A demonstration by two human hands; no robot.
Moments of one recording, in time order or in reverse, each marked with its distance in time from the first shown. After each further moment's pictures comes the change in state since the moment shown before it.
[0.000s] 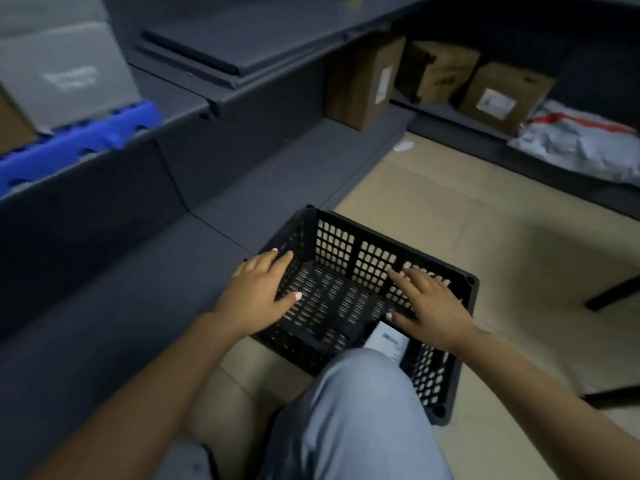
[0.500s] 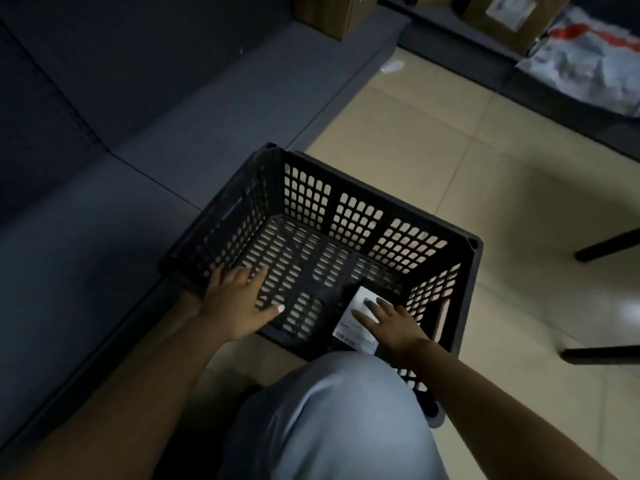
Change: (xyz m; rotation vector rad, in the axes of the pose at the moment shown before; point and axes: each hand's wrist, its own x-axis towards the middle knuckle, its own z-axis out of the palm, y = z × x) left_hand 0.073 -0.027 0.153 0.107 -0.380 -0.081; right_hand 0.029 0.038 0.177 -0.176 -0.621 -0.064
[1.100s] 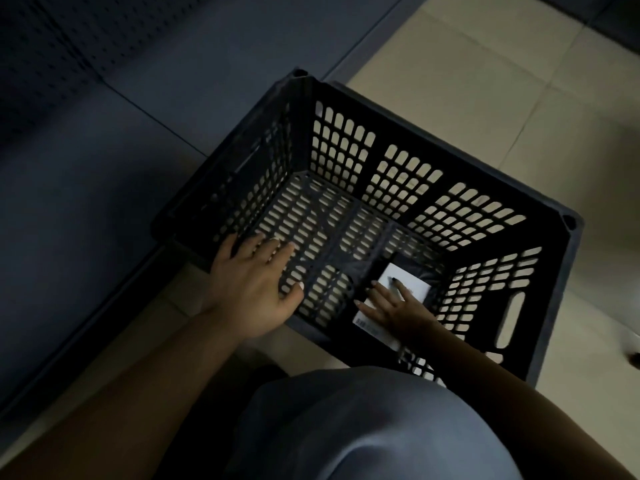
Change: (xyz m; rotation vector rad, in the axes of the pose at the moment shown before) left_hand 0.010 -0.004 0.038 0.026 0.320 0.062; right_hand 0.105 -0.003 0.074 -0.532 0.080 -0.141
